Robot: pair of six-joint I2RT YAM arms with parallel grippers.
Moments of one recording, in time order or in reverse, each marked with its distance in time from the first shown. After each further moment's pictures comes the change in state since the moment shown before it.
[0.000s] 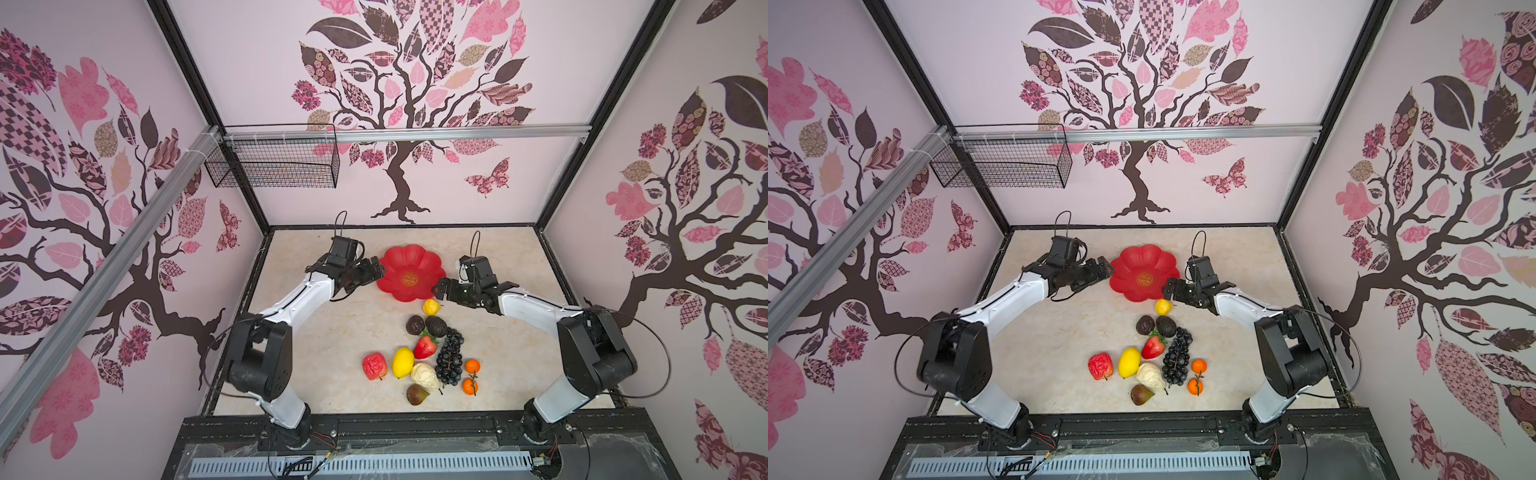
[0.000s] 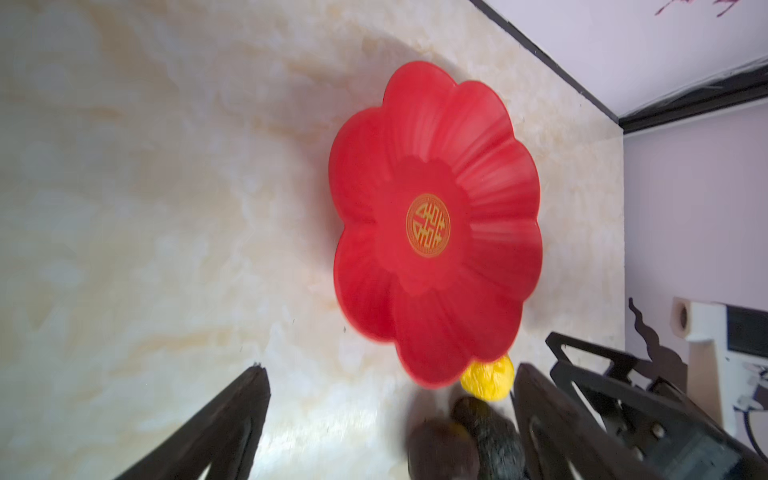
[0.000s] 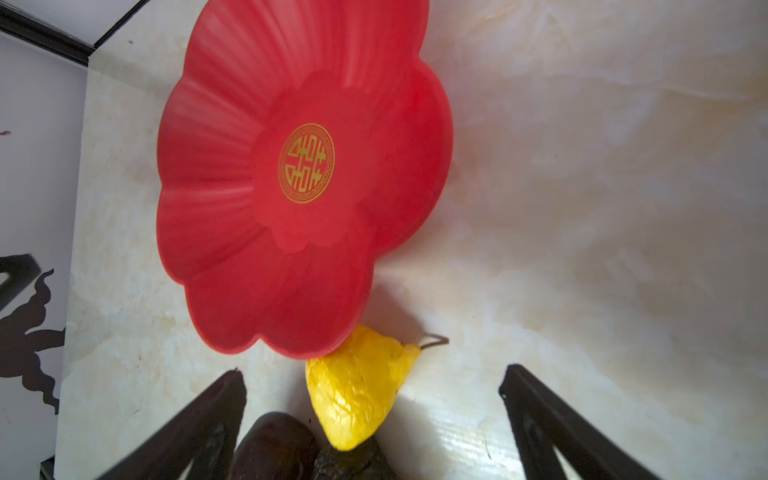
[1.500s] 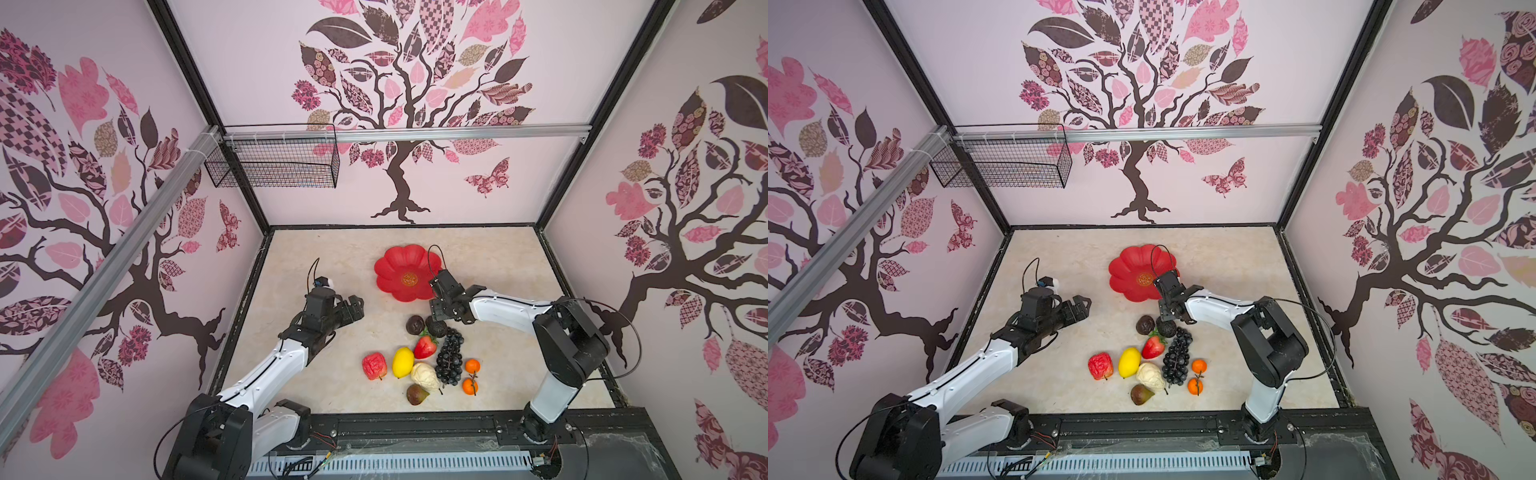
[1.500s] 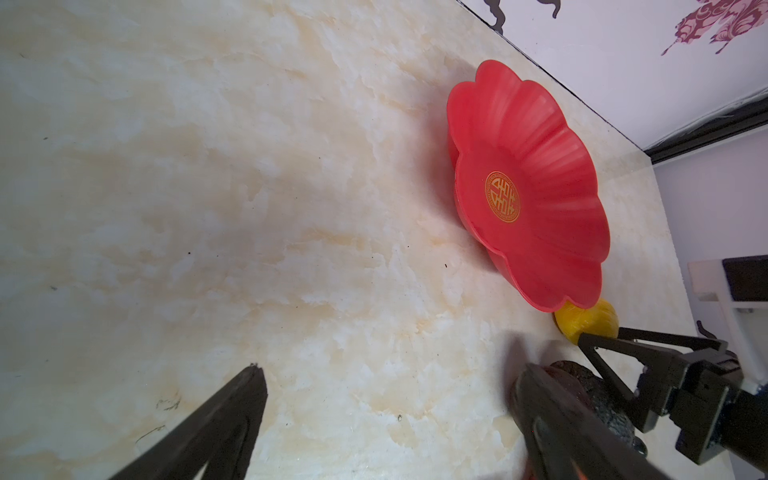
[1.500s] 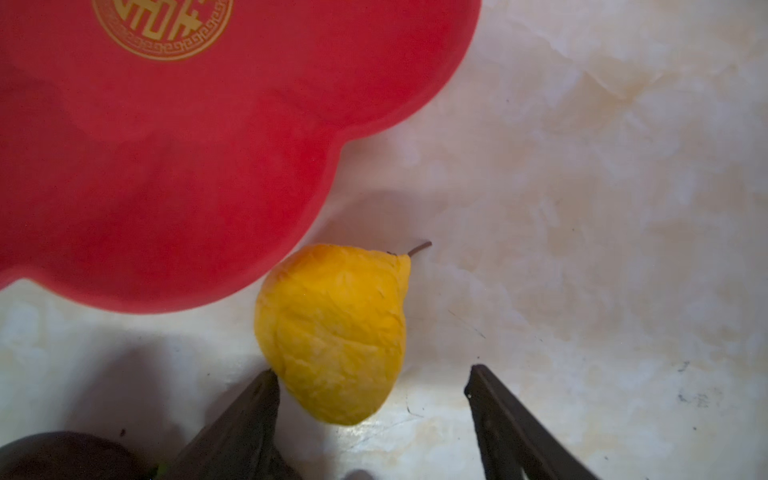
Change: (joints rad) left arm 0.000 -0.438 -0.585 0.281 -0.169 0.026; right arm 0.215 0.146 0.108 -0.256 0.500 -0.166
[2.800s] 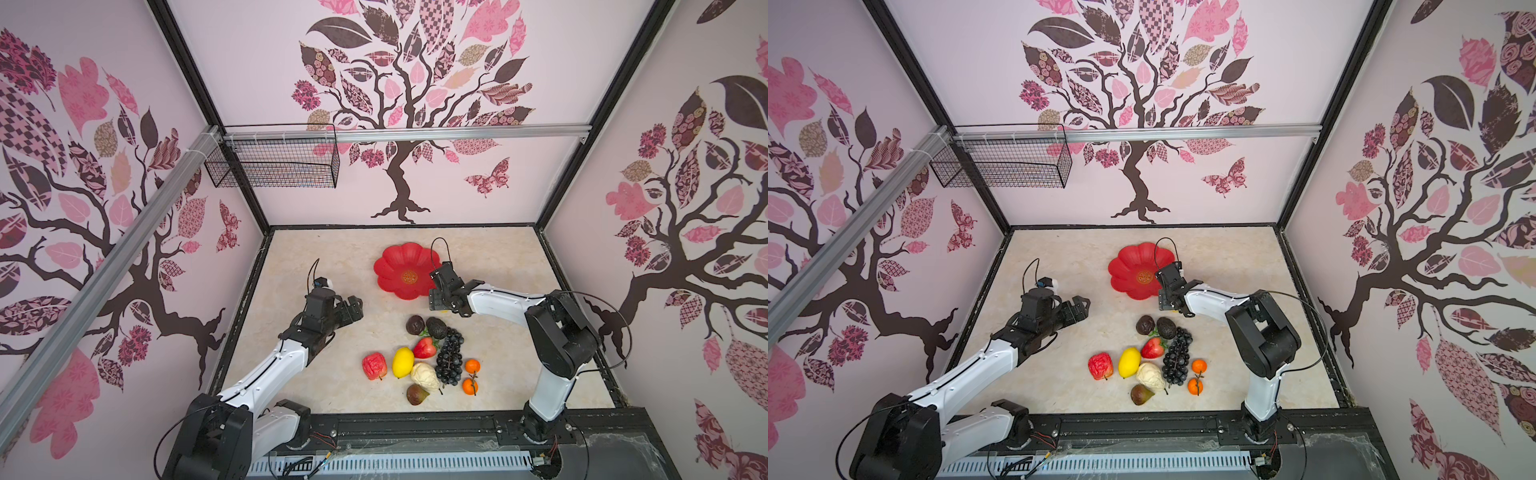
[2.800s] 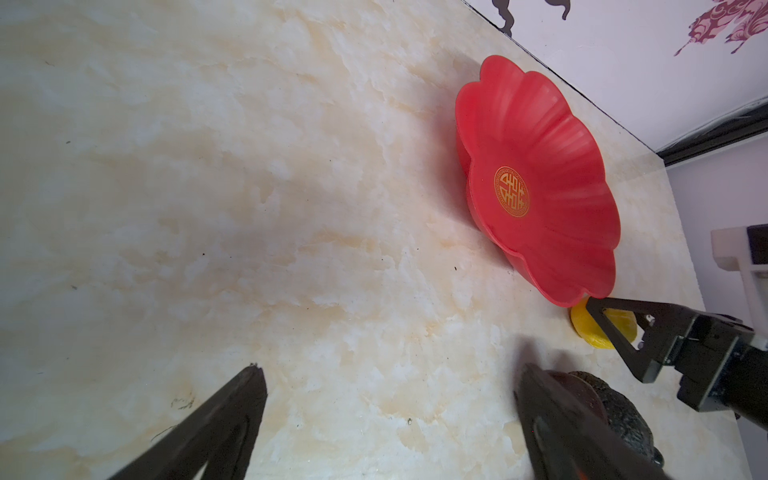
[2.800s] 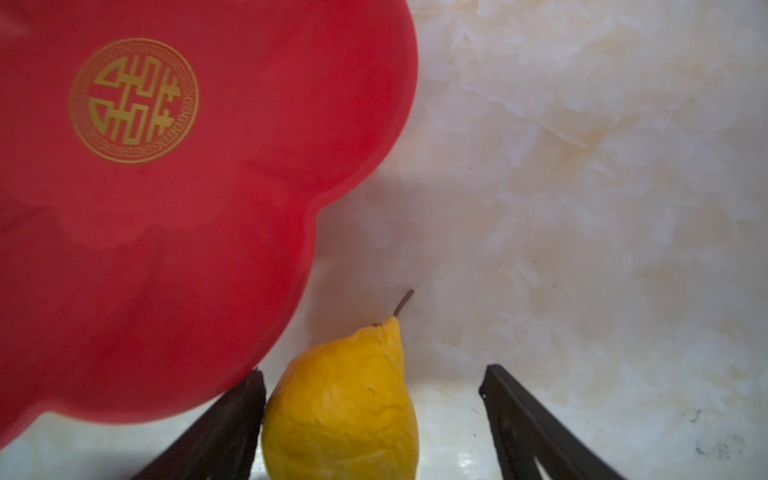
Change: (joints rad) left arm 0.000 0.000 -0.006 0.001 -0.022 0.007; right arm -0.046 0.074 0.061 0.073 0.035 0.066
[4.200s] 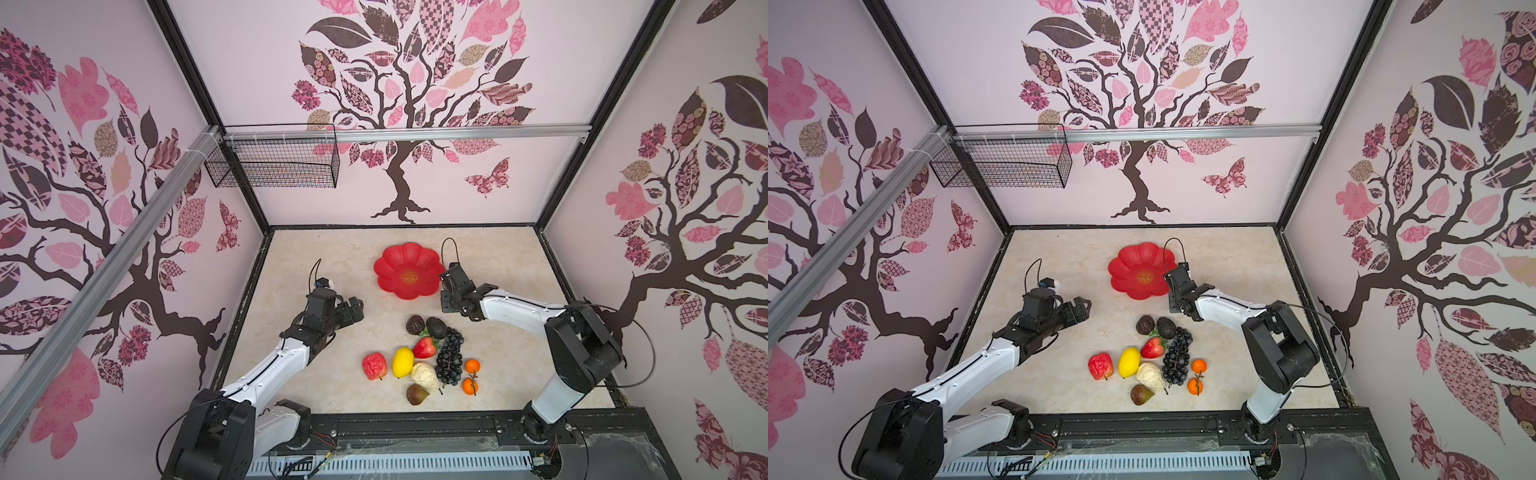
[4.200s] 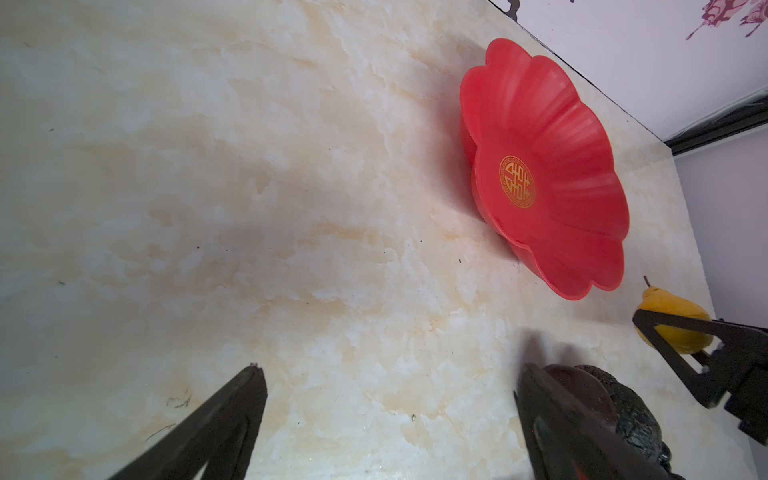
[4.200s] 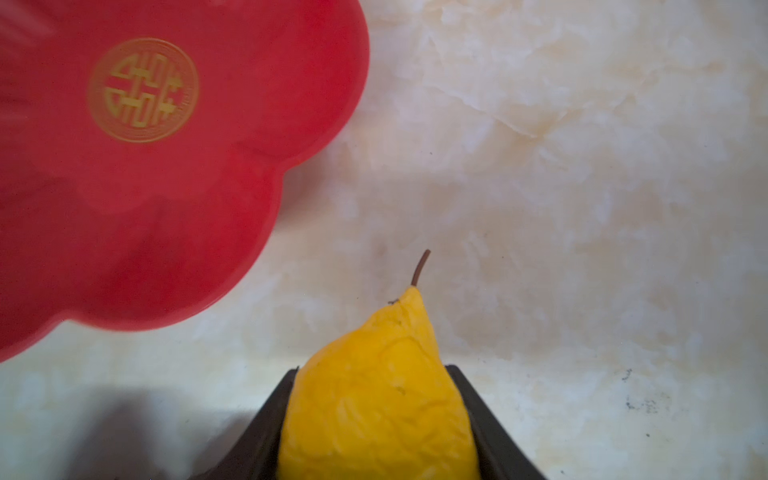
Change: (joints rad) left arm 0.000 0.024 0.002 -0.005 0.039 -0.006; right arm -0.012 -0.183 -0.102 0.012 -0.065 -0.071
